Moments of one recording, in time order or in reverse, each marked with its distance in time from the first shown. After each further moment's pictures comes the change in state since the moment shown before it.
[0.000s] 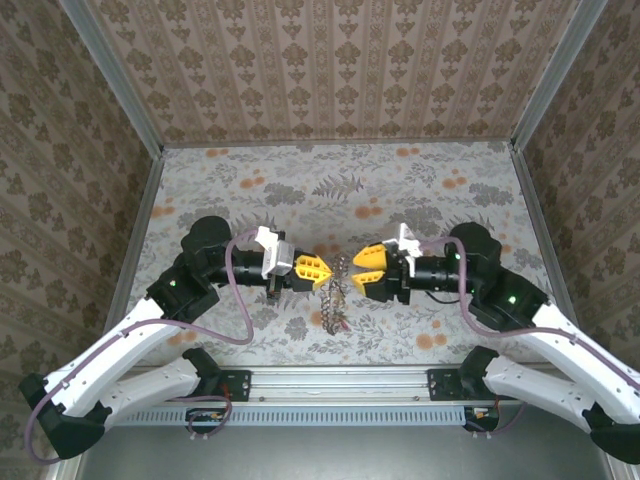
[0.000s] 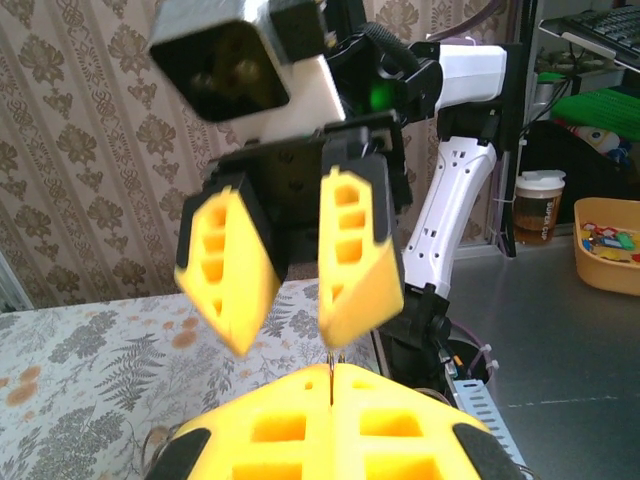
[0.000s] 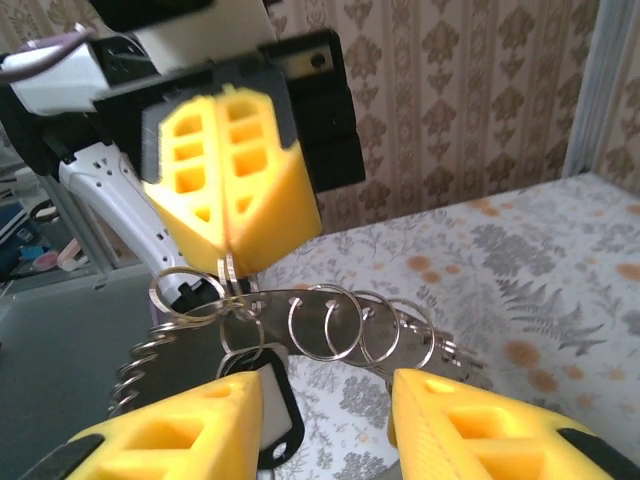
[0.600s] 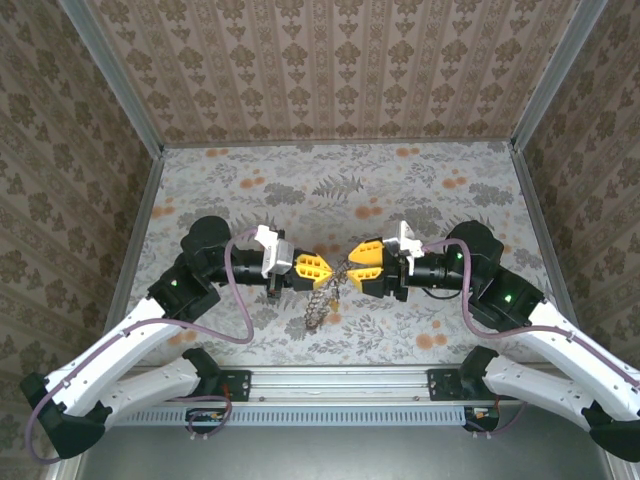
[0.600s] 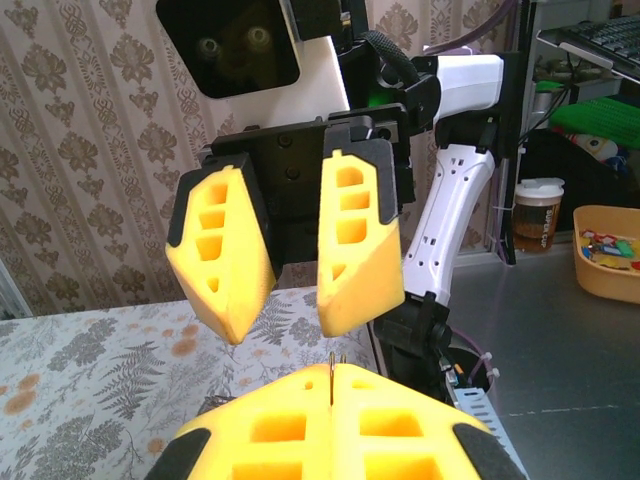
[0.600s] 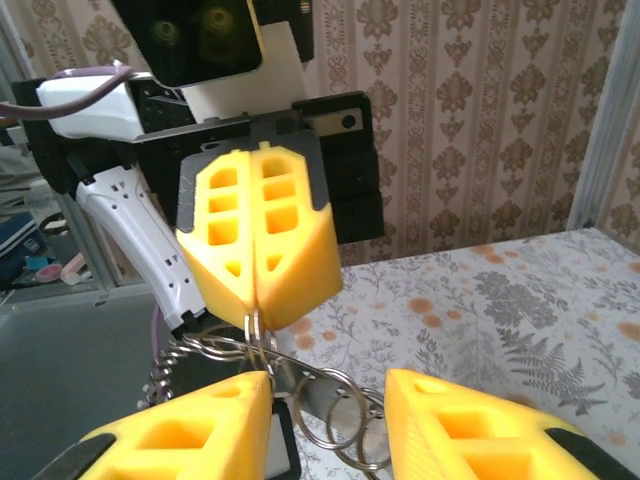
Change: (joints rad) left arm 0.001 0.006 -0.006 0.038 0.004 -0.023; right arm 0.013 0.040 -0.002 0.114 -0.035 -0.014
